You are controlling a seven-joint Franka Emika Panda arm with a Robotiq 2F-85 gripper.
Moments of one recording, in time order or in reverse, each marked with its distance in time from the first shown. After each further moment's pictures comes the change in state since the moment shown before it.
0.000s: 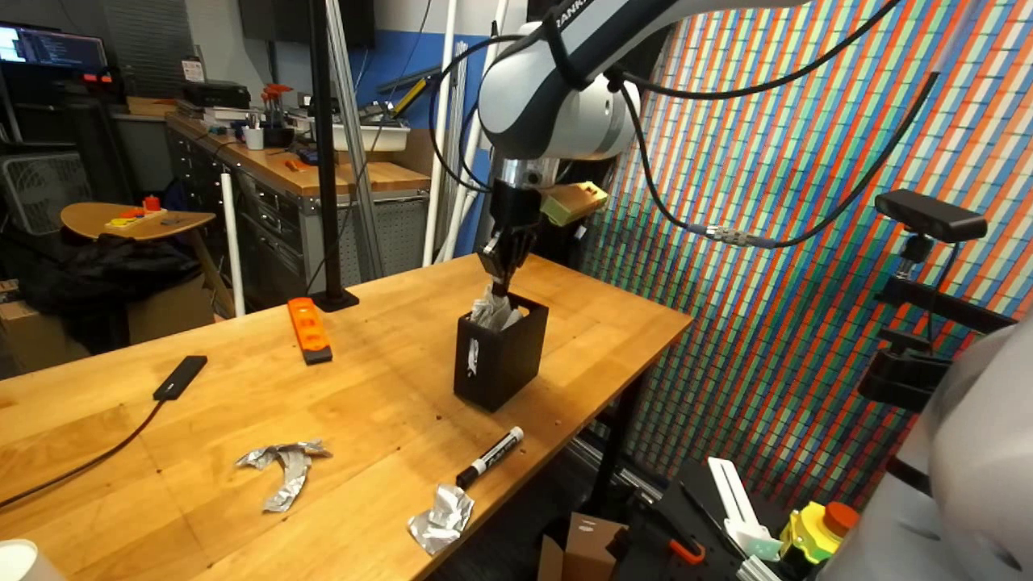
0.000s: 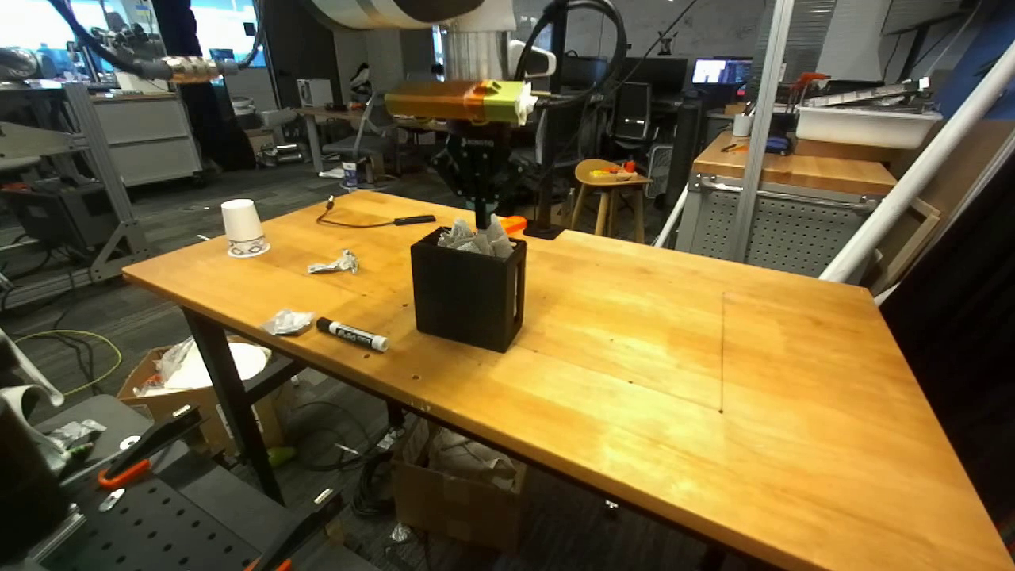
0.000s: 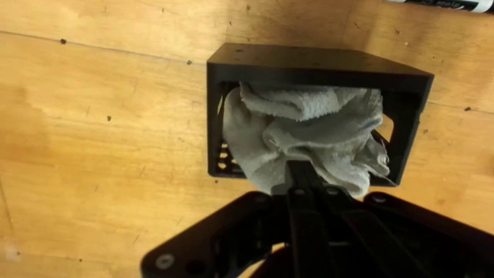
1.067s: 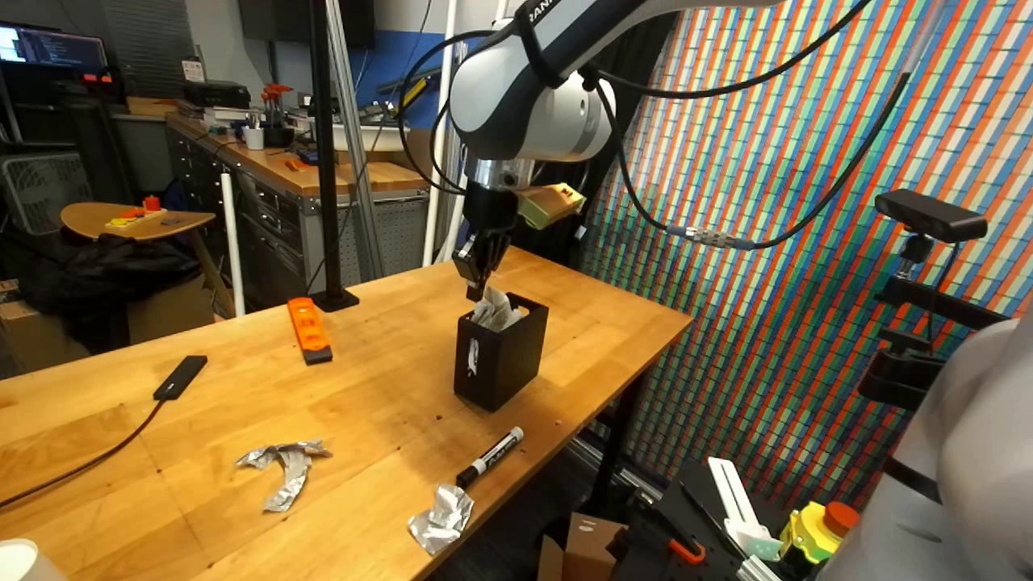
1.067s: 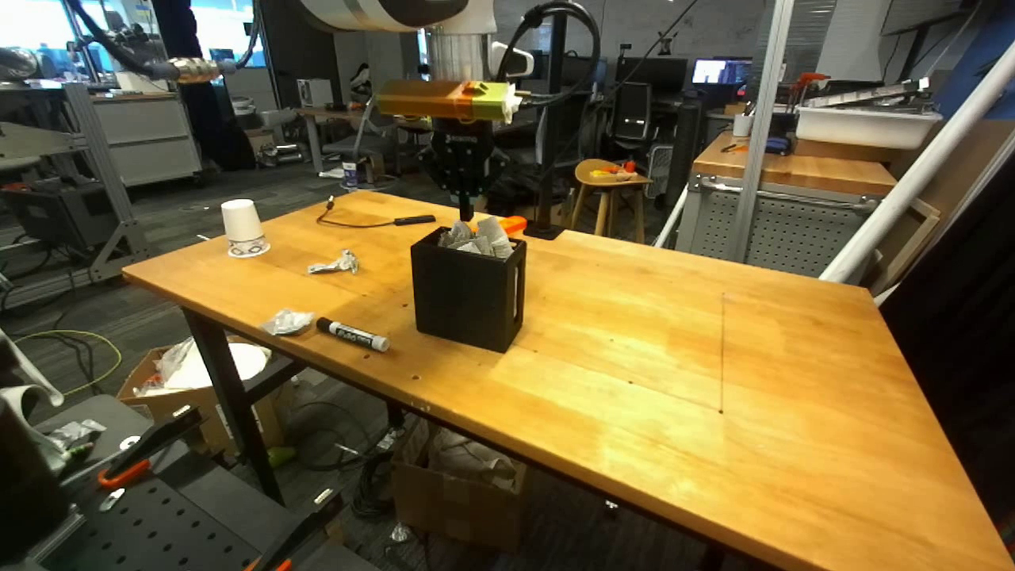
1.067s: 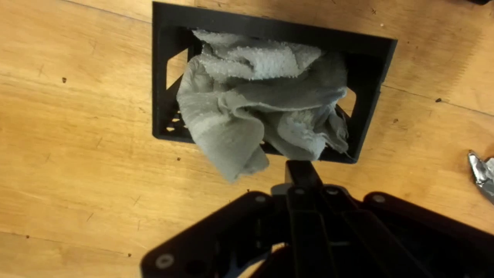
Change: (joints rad) arm 0.060 0.039 0.005 0.029 0.035 0.009 -0.045
